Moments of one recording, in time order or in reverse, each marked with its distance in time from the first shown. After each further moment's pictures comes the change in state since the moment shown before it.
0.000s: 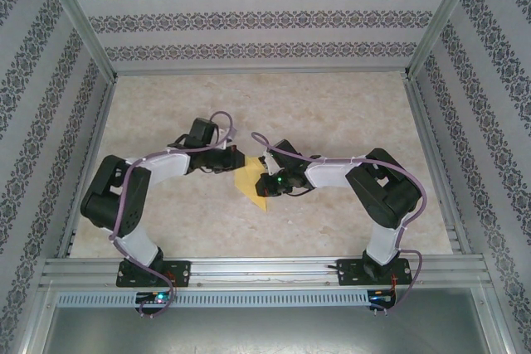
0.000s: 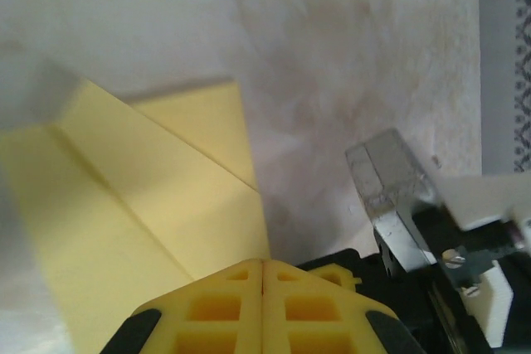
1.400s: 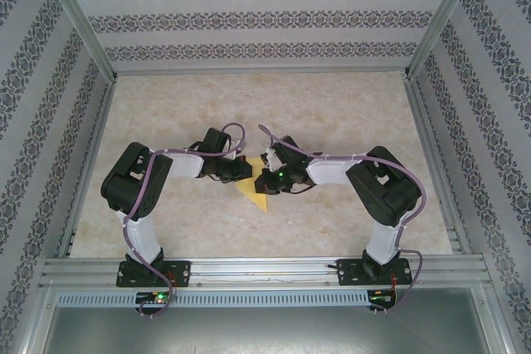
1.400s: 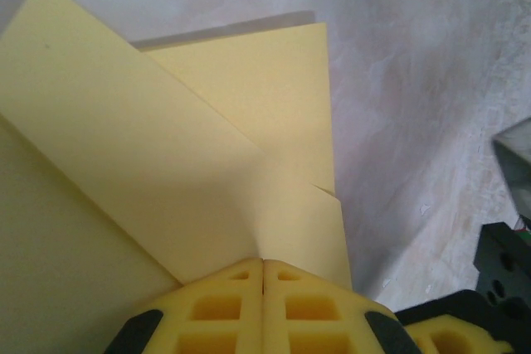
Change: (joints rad) left arm -0.044 0.159 0.001 0.068 -0.032 -0.032; right arm -0.030 0.013 0.025 0.022 -0.139 0.135
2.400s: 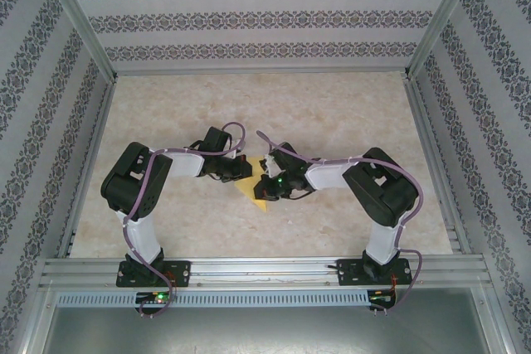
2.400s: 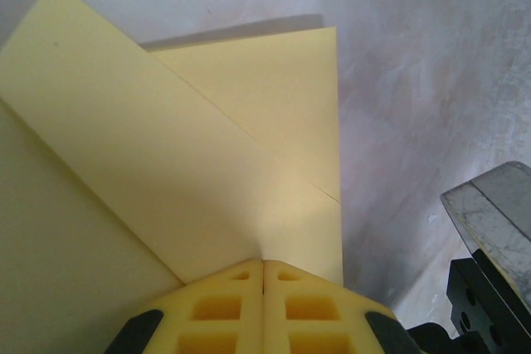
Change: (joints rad) left arm 0.000 0.000 0.016 -0.026 -0.031 -0.005; right arm 0.033 -0.004 -0.058 0.052 0.001 0.027
